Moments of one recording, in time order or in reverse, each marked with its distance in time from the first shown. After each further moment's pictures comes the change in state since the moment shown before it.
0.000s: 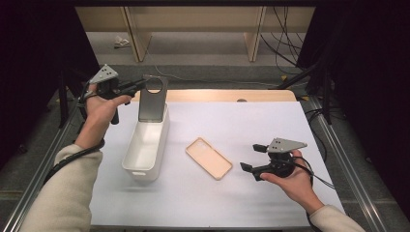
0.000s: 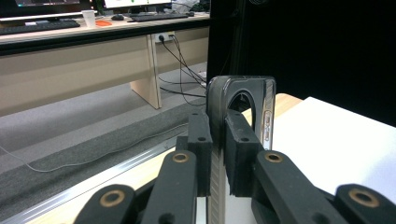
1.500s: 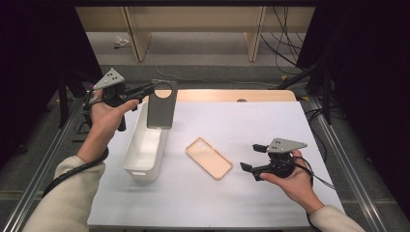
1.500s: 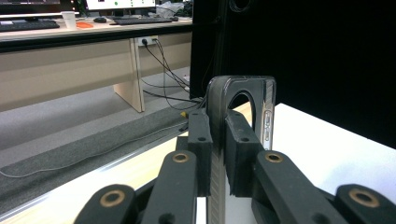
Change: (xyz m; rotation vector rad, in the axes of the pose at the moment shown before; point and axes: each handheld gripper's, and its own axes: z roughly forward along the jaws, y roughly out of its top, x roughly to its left) left arm -0.039 0.007 -0.010 -0.017 -0.056 -0.026; right arm 0.001 0.001 -0.001 -0.007 -0.005 -0.004
